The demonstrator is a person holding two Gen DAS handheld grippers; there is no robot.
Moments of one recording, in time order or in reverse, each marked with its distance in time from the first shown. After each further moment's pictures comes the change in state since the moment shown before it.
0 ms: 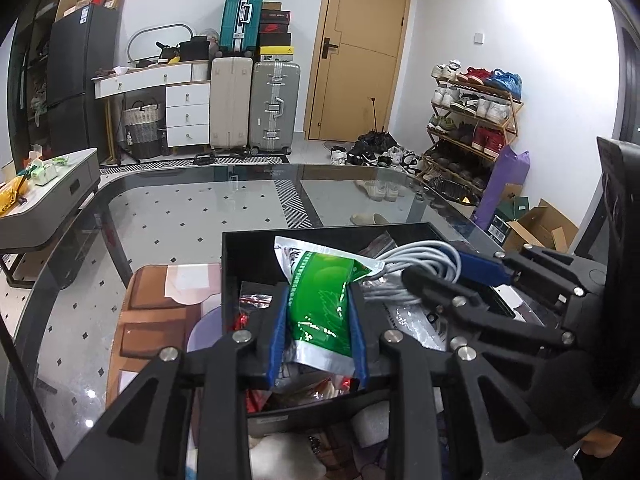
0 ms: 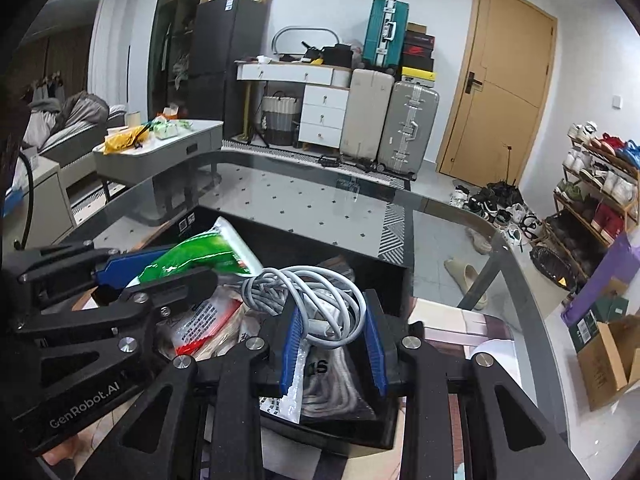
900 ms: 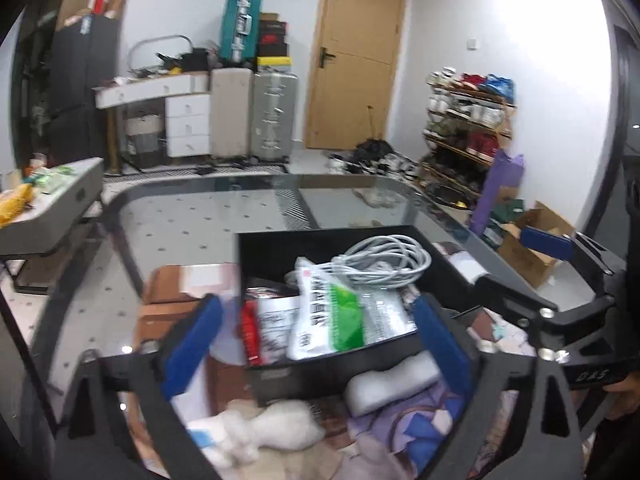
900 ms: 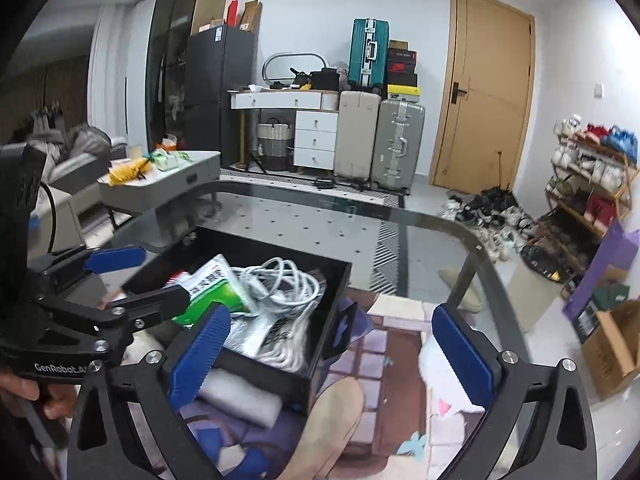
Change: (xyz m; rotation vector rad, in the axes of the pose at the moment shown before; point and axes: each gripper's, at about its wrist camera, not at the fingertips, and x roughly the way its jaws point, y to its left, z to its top) left arm -0.043 -0.001 -0.005 0.014 -0.048 0.035; right arm -0.076 -0.046 -0.027 0.092 -0.091 0.033
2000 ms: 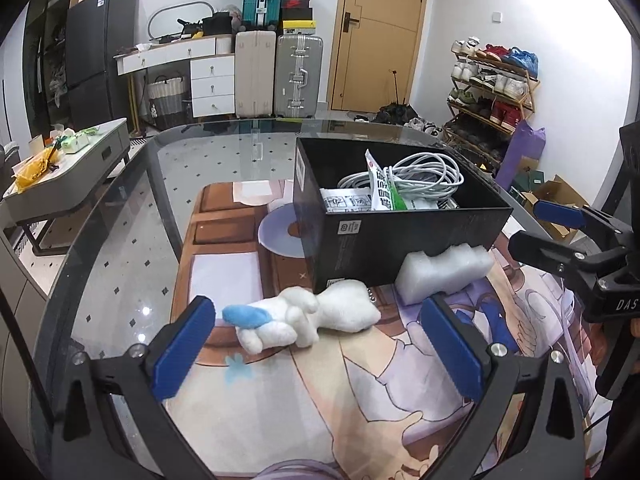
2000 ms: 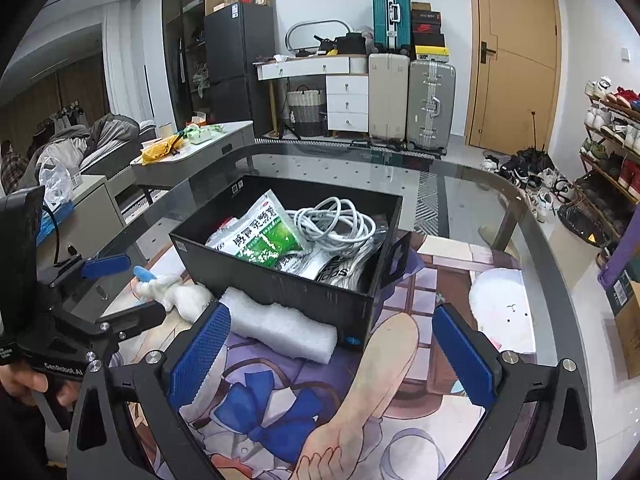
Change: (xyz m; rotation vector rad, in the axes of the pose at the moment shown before) left arm -0.018 0.033 -0.057 -0.028 0.161 0.045; right arm -0.002 0.019 -0.019 0.020 0.140 0.132
